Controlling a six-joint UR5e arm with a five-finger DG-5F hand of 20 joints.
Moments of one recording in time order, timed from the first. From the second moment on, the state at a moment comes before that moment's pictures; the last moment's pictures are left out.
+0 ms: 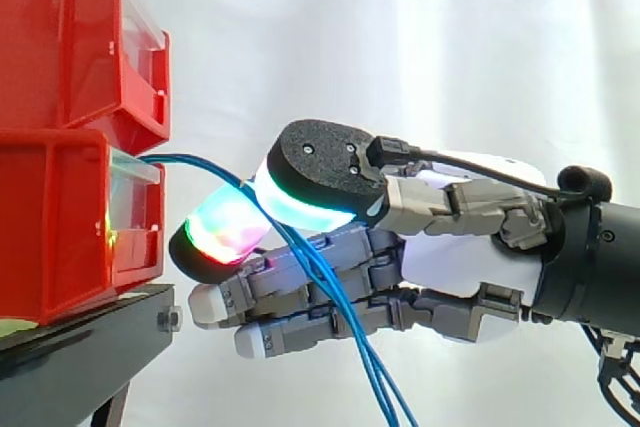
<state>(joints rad) 0.15 -2.39 -1.21 -2.43 -1.21 -0.45</state>
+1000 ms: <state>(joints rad) 0.15 -2.38 -1.16 -2.46 -1.20 -0.46</state>
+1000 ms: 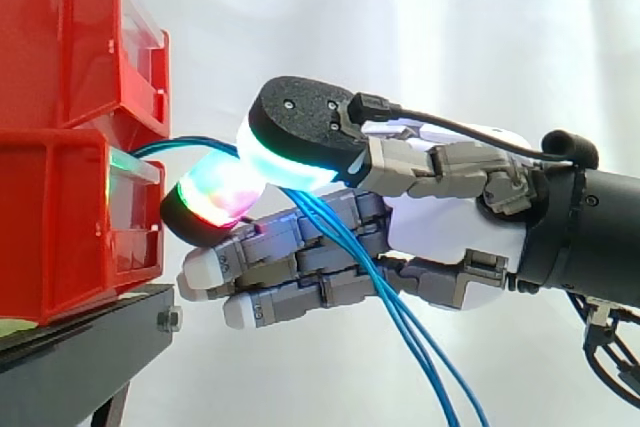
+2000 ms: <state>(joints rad) 0.15 -2.38 -1.16 -2.47 -1.20 -0.46</state>
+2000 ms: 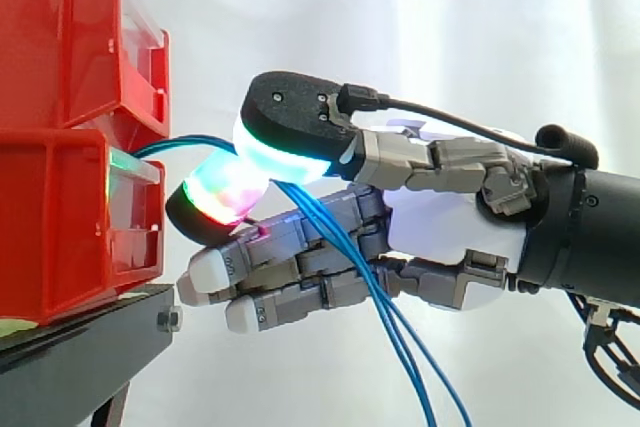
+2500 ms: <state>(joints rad) 0.15 -2.38 -1.16 -2.49 -1.20 -0.45</state>
